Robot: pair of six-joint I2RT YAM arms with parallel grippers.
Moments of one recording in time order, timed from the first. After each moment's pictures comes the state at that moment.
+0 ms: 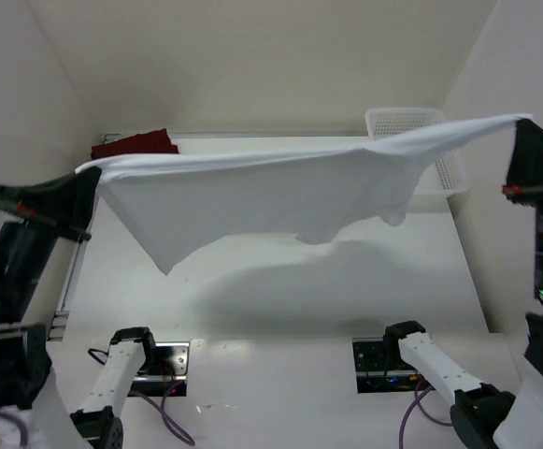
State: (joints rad) left arm 0.18 0.77 1.75 -0.68 0.43 -0.40; right arm 0.19 0.87 1.91 -0.56 0.25 0.39
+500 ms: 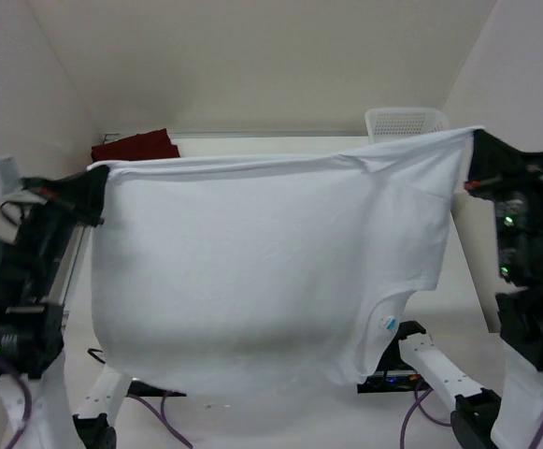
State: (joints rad) left arm 0.08 0.66 1.59 -0.61 0.23 -0.43; right arm 0.19 0.79 1.76 -0.55 0.26 0.39
